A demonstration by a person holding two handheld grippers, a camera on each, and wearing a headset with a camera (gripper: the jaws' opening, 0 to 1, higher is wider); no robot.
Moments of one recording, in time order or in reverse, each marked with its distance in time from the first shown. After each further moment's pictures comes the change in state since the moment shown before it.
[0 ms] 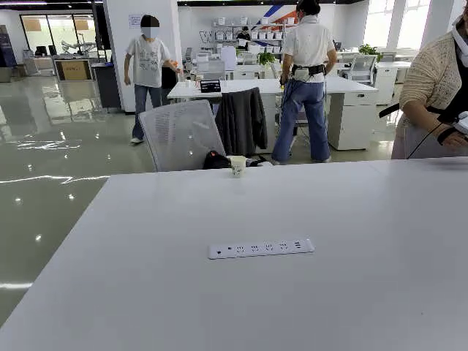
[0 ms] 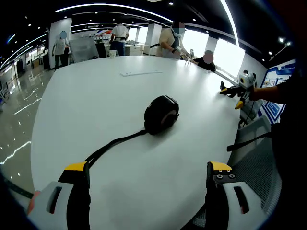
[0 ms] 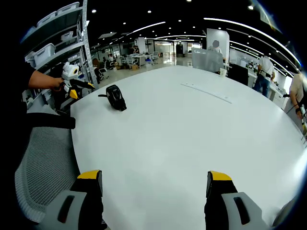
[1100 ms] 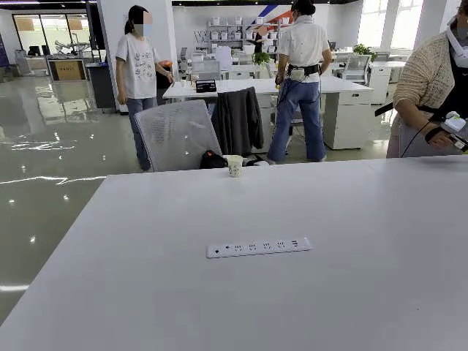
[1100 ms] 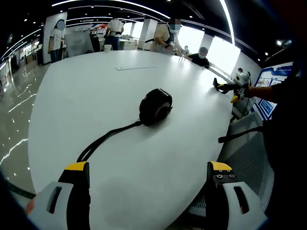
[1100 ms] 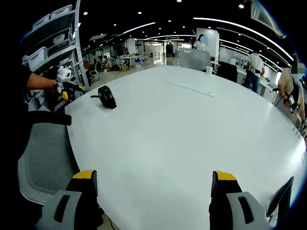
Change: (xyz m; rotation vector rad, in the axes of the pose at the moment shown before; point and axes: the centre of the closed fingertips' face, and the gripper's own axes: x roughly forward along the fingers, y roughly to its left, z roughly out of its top) left arm -0.014 -0.005 -0.012 -0.006 0.048 -0.073; right arm -0.038 -0.024 -0.020 0.042 -0.010 -0.077
